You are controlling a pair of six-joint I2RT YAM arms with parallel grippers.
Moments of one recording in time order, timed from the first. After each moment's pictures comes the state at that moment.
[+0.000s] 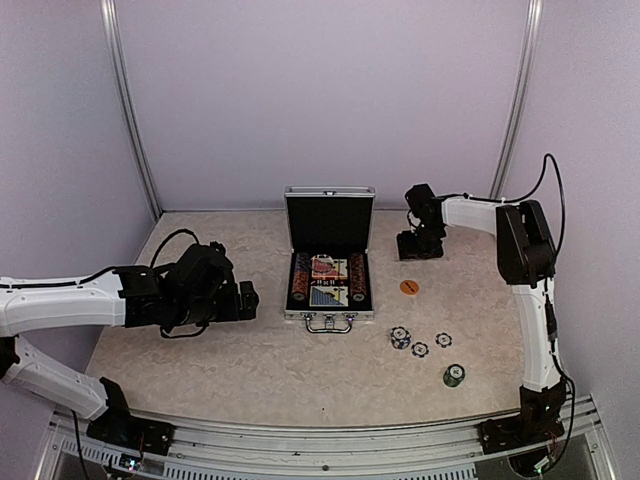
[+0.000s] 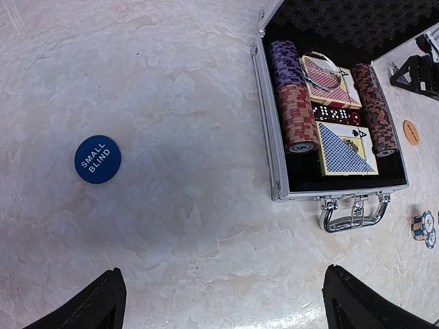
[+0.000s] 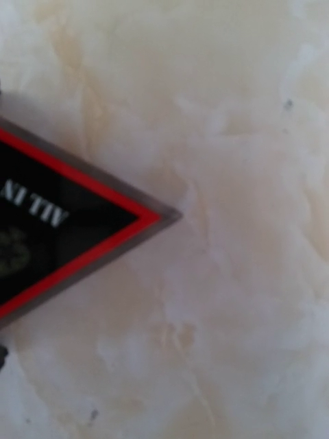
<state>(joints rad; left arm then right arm) -0.90 1.25 0.81 -0.41 -0.42 -0.78 0.32 2.34 1.87 -0.67 0.11 0.26</state>
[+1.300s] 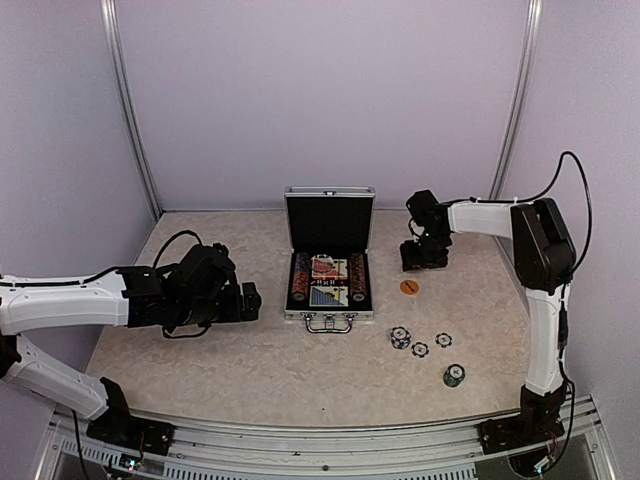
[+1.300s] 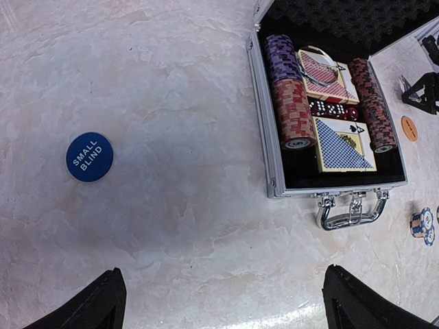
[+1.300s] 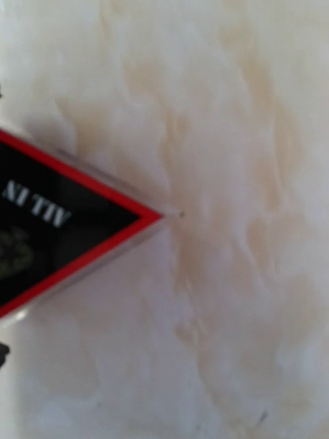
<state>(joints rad) -0.91 1.27 0.81 -0.40 -0.40 -0.78 0.37 2.15 1.62 -0.64 0.12 0.27</state>
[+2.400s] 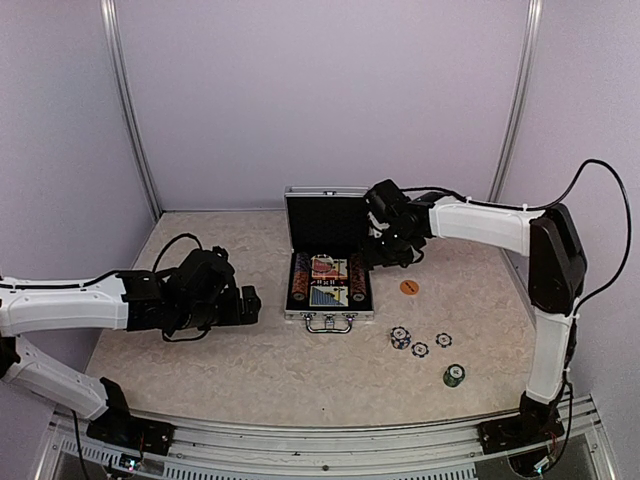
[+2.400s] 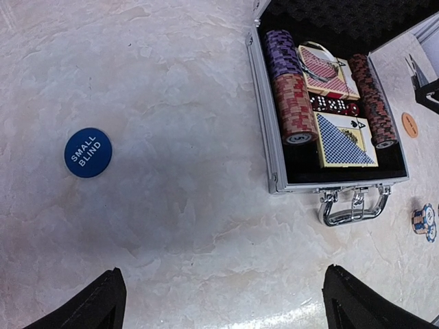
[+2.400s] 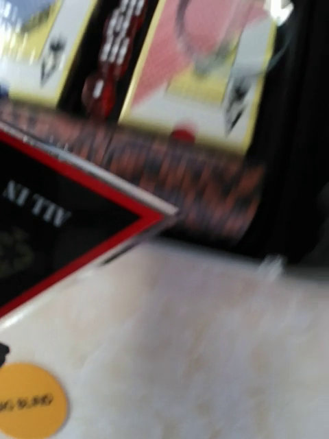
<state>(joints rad) -0.91 1.26 0.78 -0.37 -0.40 -0.78 0.67 1.97 1.60 -0.67 0.16 0.38</state>
